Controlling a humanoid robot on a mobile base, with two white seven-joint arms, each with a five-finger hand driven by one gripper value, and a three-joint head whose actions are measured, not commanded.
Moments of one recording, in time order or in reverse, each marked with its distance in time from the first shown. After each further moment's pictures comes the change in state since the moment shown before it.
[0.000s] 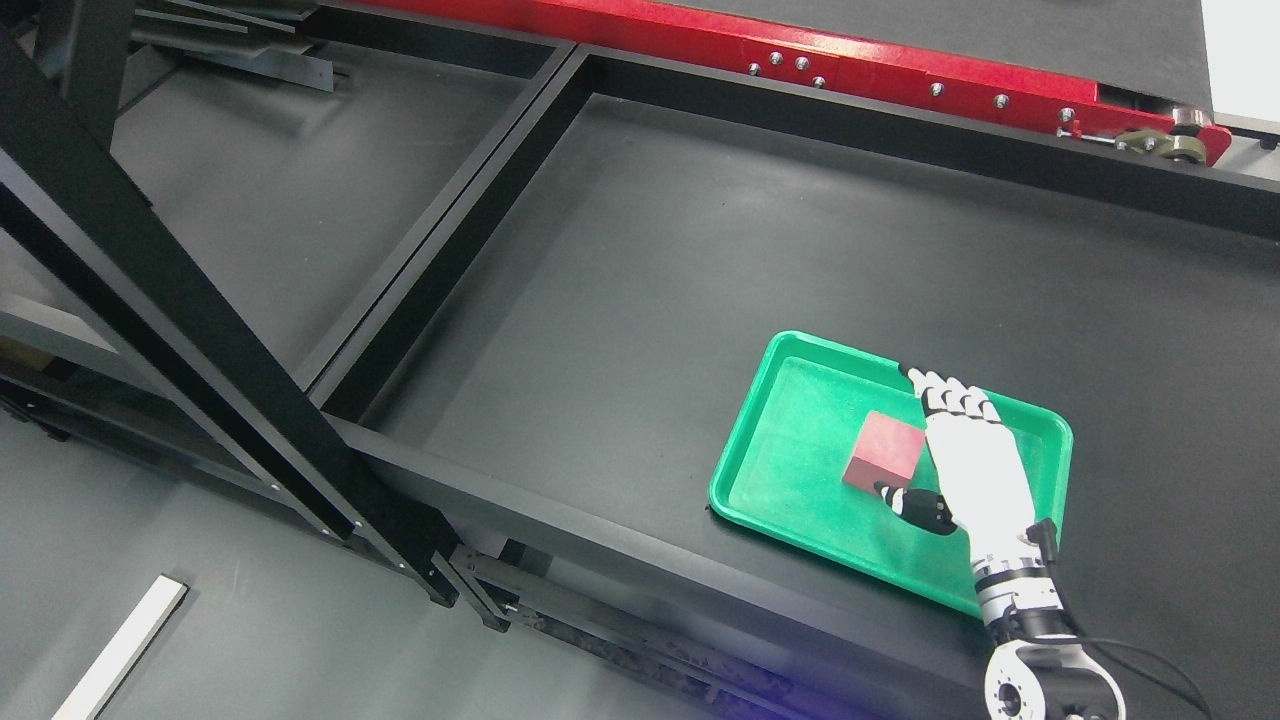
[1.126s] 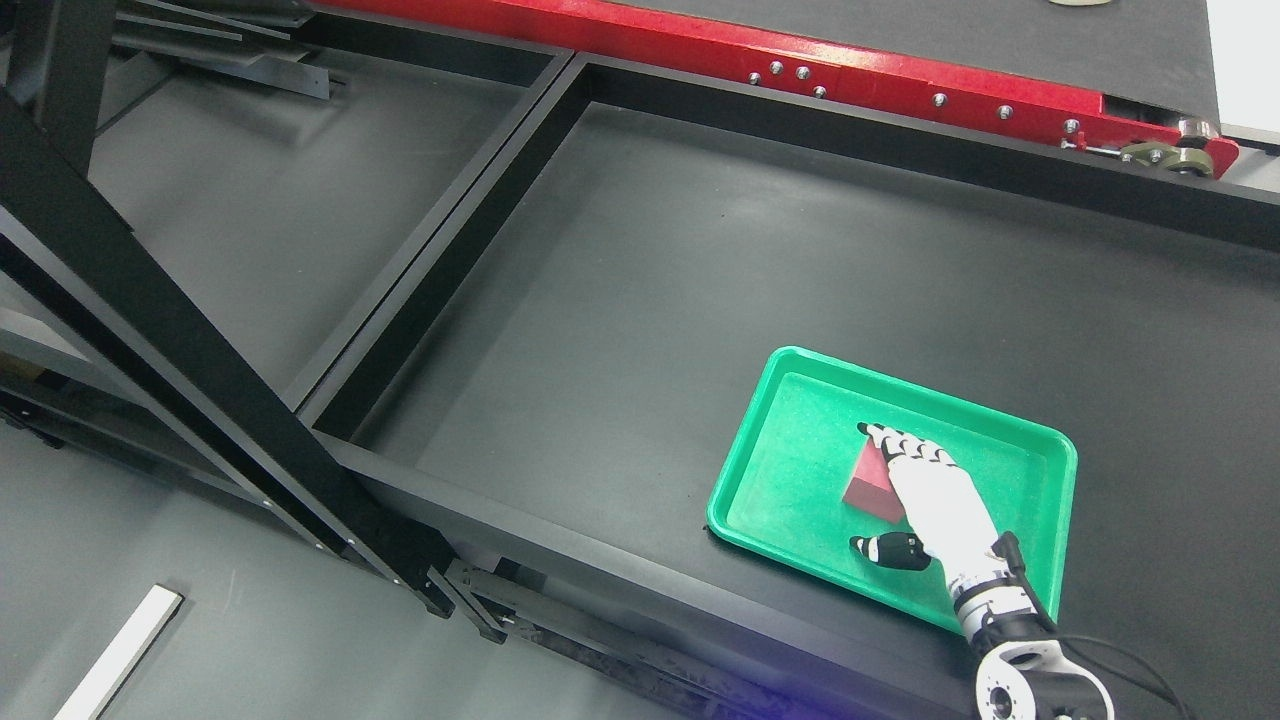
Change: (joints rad) left arm 0.000 0.000 0.000 0.000 0.000 0.000 0.000; right arm 0.000 0.000 0.009 0.048 -0.005 -0.006 0.181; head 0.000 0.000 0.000
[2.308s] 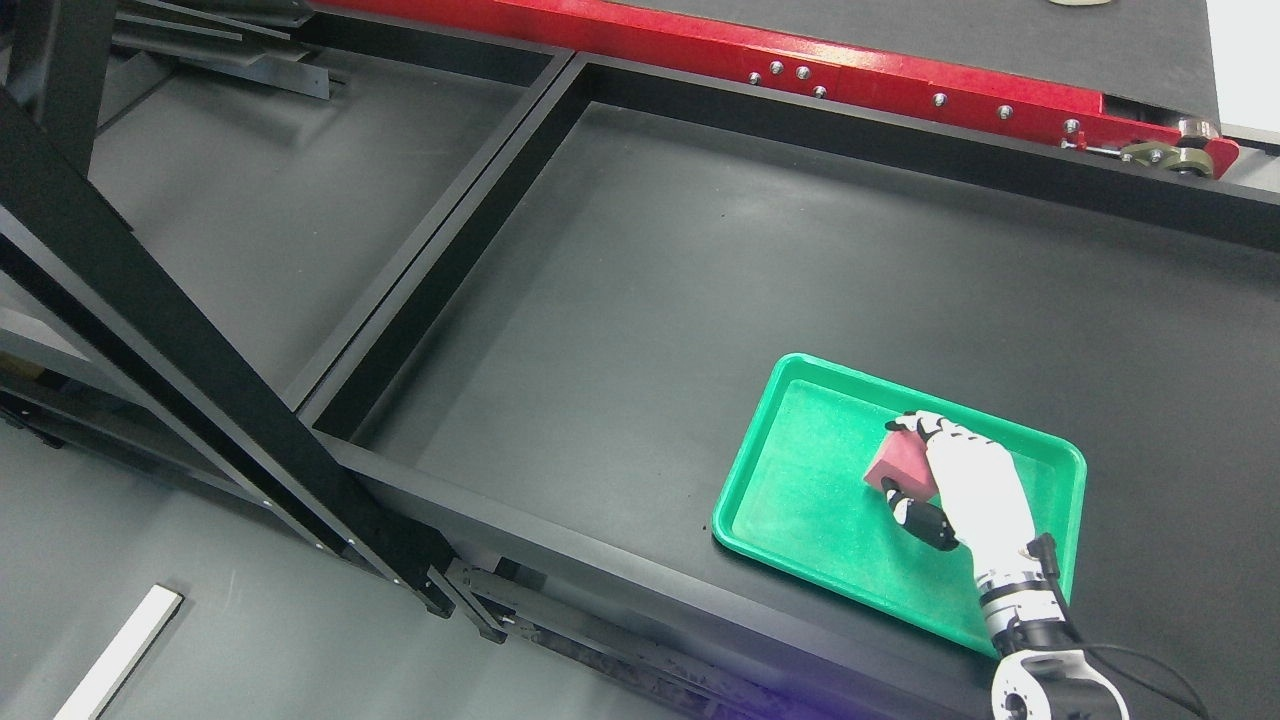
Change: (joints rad) left arm 0.000 0.000 0.000 0.000 0.000 0.000 0.000; right arm 0.004 -0.011 -0.040 0.025 -0.001 -0.046 -0.249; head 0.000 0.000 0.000
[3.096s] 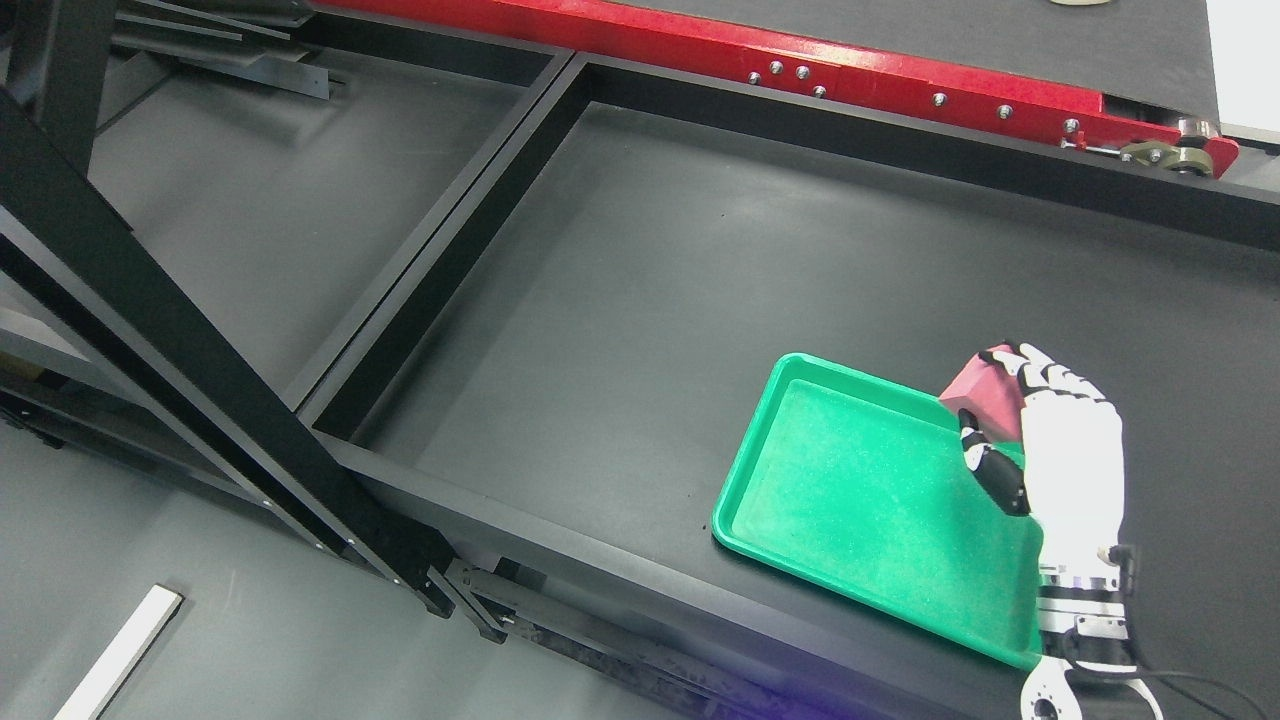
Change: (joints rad) left arm 0.000 0.000 0.000 0.000 0.000 0.000 0.000; right arm 0.016 -0.024 -0.036 -0.060 -0.002 -0.008 -0.393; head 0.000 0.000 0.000
